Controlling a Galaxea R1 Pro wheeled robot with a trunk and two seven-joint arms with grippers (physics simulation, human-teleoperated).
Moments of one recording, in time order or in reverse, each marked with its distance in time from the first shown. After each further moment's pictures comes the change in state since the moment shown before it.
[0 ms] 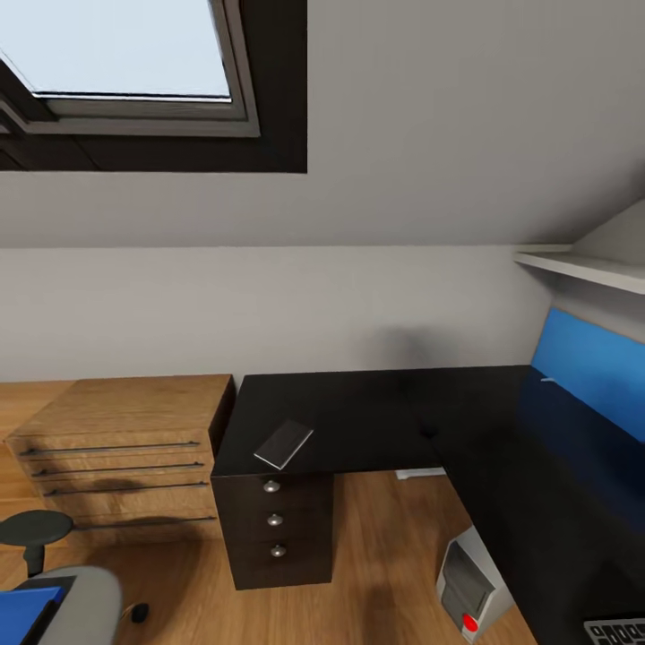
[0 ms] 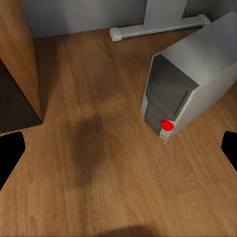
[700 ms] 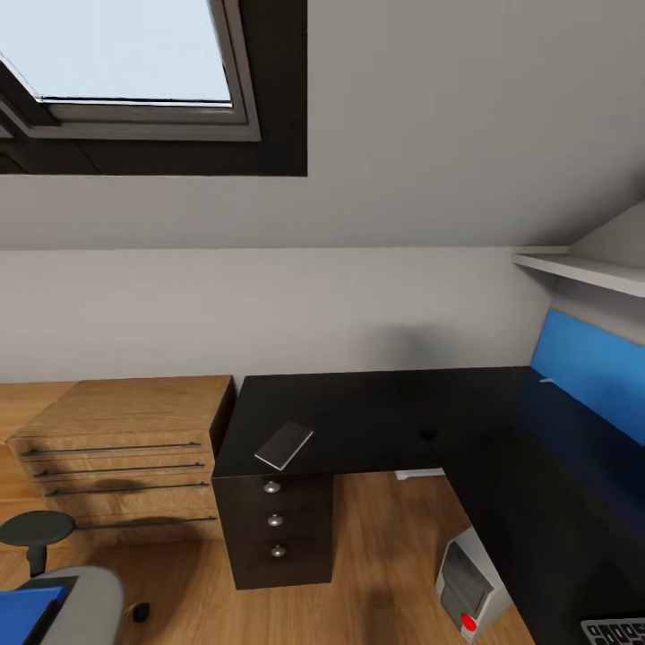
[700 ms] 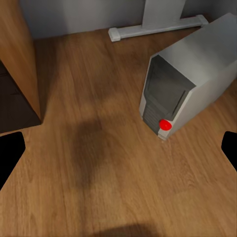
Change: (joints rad) left arm 0.000 0.002 0.001 0.001 0.001 0.000 0.000; right arm 0.000 -0.002 -0.001 0.002 -0.002 0.000 0.000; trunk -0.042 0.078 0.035
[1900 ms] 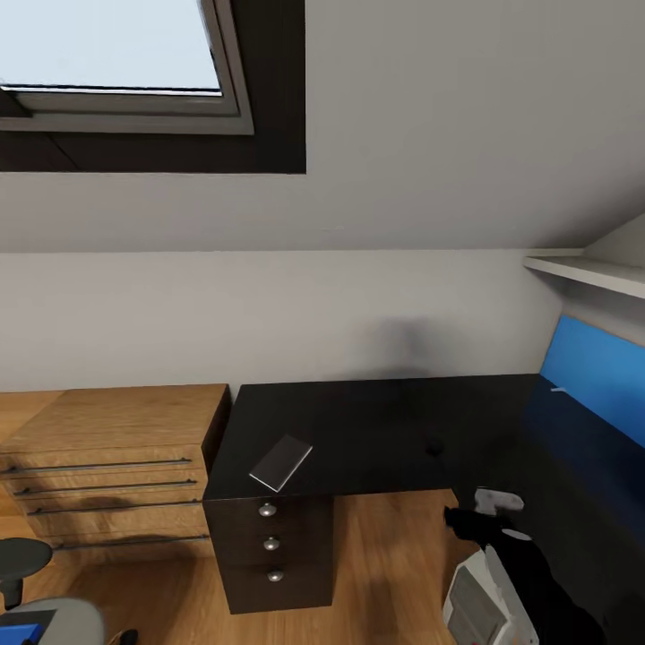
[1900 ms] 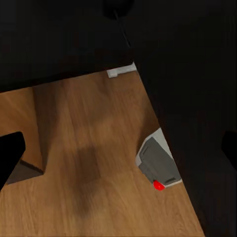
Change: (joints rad) left arm 0.000 -0.001 0.001 0.000 0.000 0.000 0.000; right arm -0.019 -0.118 -0.087 -1.127 -0.008 1.250 -0.046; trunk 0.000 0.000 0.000
